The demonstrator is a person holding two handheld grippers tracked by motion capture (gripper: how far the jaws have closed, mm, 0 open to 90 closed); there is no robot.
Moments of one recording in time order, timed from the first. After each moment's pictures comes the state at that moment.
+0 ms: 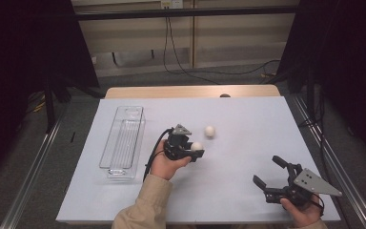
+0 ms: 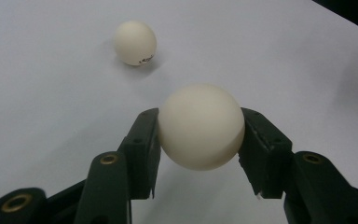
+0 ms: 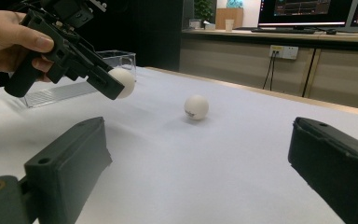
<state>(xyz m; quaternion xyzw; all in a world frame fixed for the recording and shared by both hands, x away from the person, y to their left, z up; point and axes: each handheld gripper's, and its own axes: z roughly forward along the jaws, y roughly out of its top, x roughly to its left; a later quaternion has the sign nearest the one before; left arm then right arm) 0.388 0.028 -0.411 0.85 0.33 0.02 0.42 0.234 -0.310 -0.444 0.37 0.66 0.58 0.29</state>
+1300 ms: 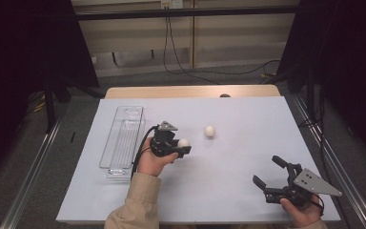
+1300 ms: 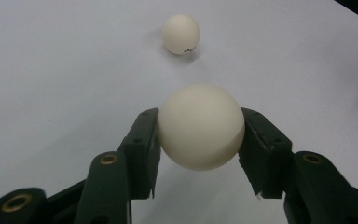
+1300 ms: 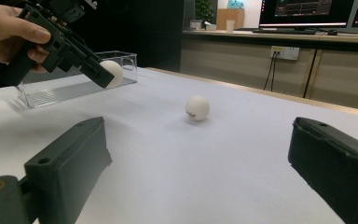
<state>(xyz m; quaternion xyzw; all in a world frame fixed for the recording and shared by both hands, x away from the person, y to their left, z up) 0.397 0.062 -0.404 0.84 0.36 0.03 0.40 0.234 -0.309 -0.444 0.36 0.66 0.59 0.29</state>
